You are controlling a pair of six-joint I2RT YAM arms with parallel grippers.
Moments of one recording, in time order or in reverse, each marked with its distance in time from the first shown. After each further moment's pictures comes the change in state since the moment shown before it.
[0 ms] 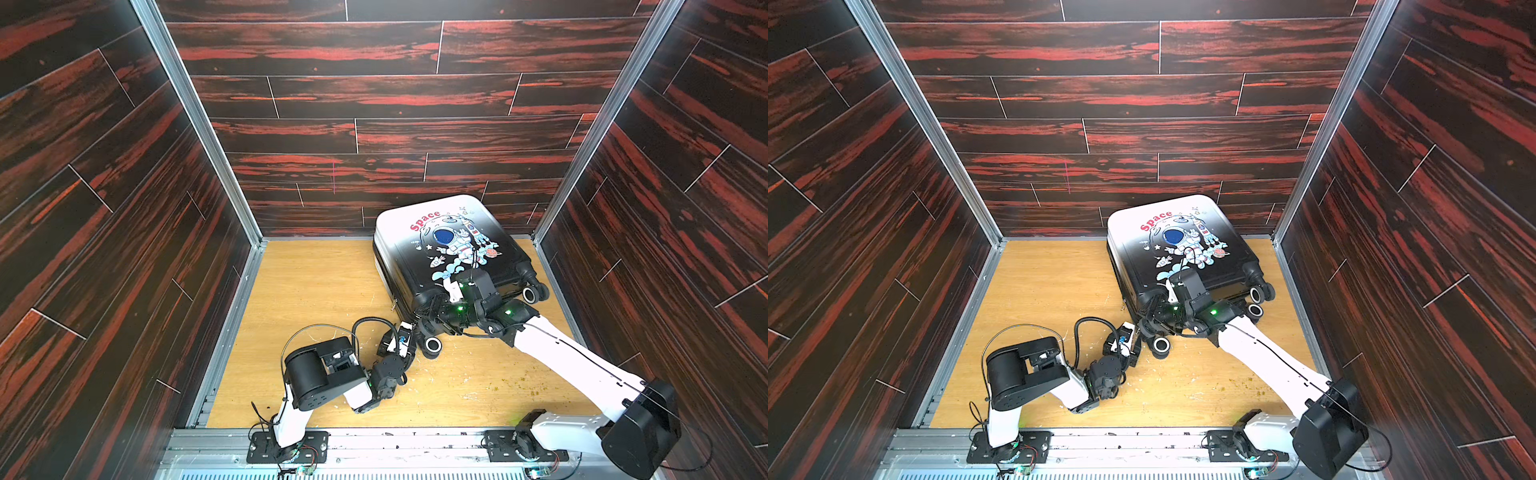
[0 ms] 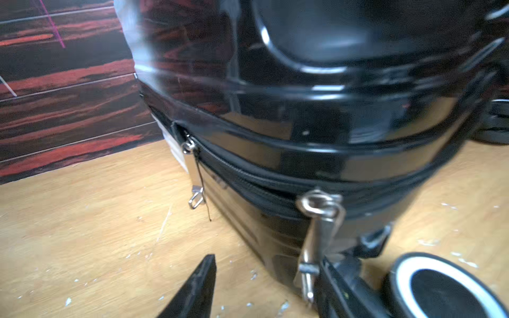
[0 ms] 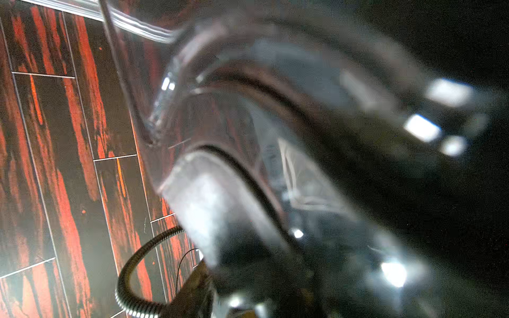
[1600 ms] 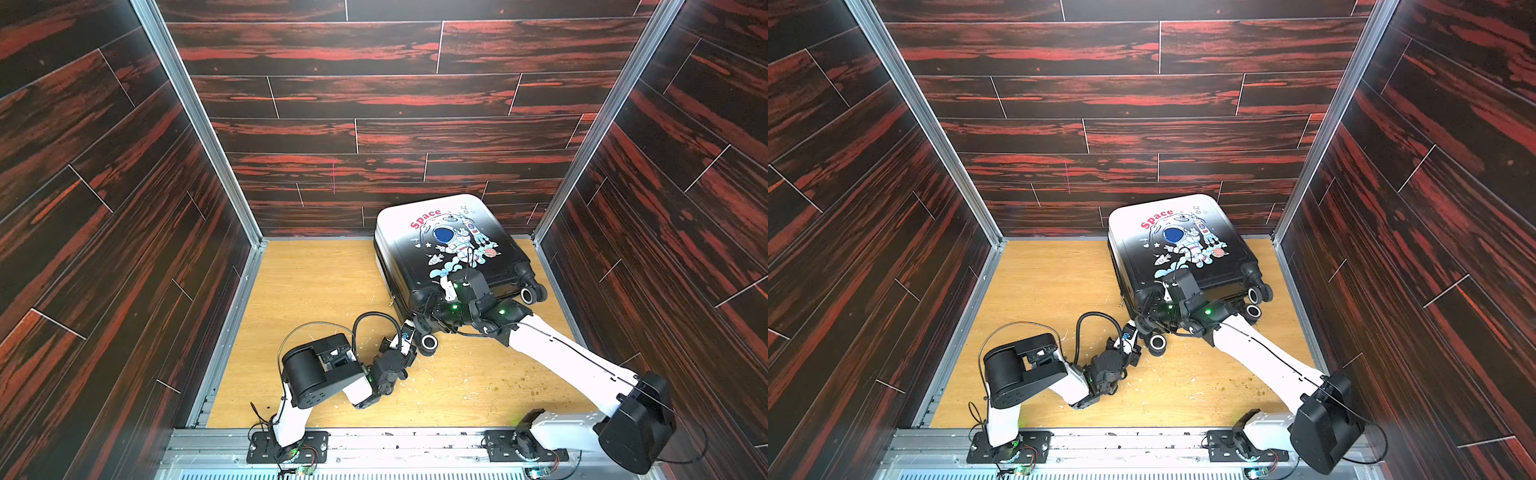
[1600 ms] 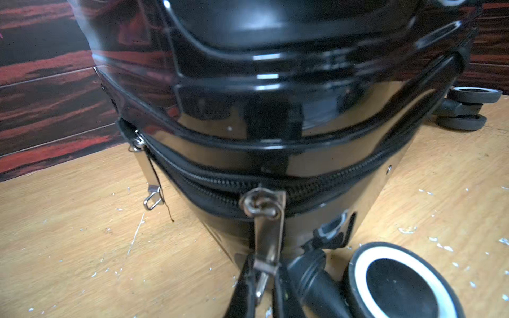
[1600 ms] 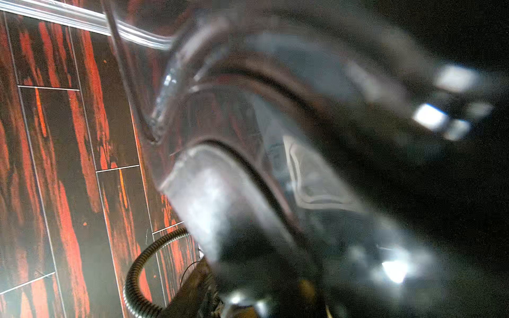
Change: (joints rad) left arm 0.039 -0.025 0.011 -0.065 0.148 -0.004; right arm 0.037 0.039 0.019 0.044 0.058 0.043
